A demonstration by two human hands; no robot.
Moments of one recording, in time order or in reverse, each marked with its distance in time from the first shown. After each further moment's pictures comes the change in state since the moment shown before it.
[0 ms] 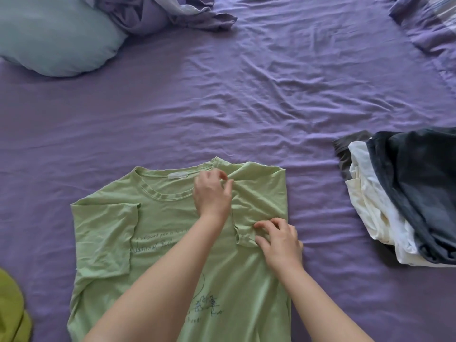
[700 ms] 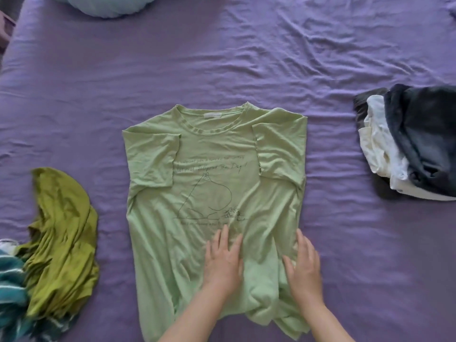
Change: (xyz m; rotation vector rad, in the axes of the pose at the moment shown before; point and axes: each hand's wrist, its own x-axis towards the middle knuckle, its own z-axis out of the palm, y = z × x) left_hand -0.287 -0.122 -0.045 0.398 -0.620 0.030; right_hand -0.205 0.065 0.062 0.104 0.135 0.020
